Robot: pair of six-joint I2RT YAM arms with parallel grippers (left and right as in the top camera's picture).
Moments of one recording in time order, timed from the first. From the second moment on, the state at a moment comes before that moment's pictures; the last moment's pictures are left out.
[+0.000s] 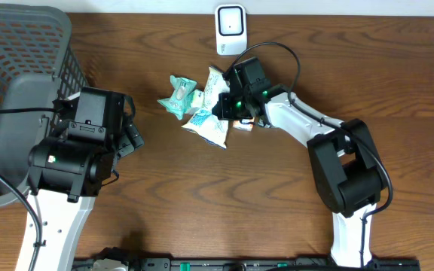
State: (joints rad) left arm -0.21 1.16 1.34 -1.32 -0.36 -0.67; right arm 0.47 2.13 1.43 -0.32 -0.48 0.47
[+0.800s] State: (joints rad) left arm -0.21 1.16 1.34 -1.32 -0.36 -0.67; right arm 0.25 1.90 1.42 -0.32 -1.35 -0.05
